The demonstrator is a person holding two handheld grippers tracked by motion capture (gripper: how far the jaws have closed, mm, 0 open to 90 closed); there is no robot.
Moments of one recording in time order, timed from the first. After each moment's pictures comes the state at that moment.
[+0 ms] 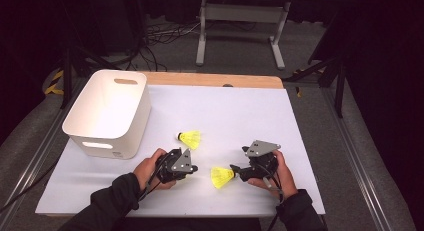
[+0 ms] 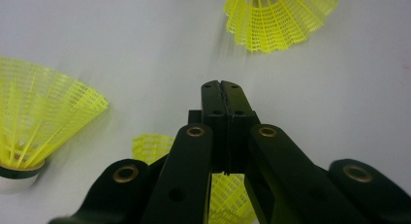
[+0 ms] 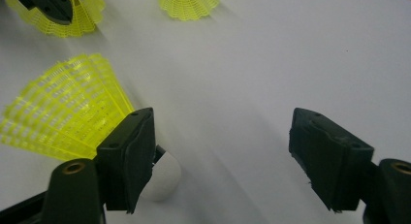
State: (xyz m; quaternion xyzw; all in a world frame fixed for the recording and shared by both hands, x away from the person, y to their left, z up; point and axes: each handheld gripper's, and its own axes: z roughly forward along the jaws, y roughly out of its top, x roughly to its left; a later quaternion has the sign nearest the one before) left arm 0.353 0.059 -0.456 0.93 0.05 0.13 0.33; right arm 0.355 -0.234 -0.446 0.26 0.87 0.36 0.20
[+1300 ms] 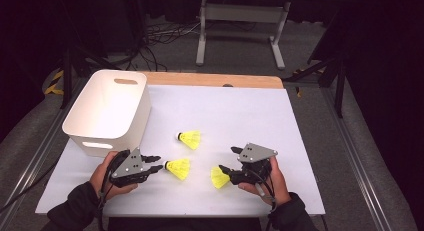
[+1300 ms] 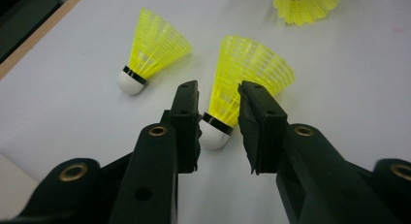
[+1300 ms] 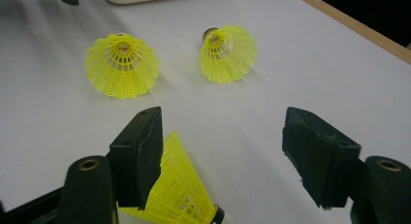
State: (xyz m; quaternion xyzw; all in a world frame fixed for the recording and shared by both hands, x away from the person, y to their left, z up) left arm 0.327 0.171 -0.449 0.88 0.10 0.20 0.42; right arm 0.328 -0.202 -0.420 0.23 0.85 0.41 0.21
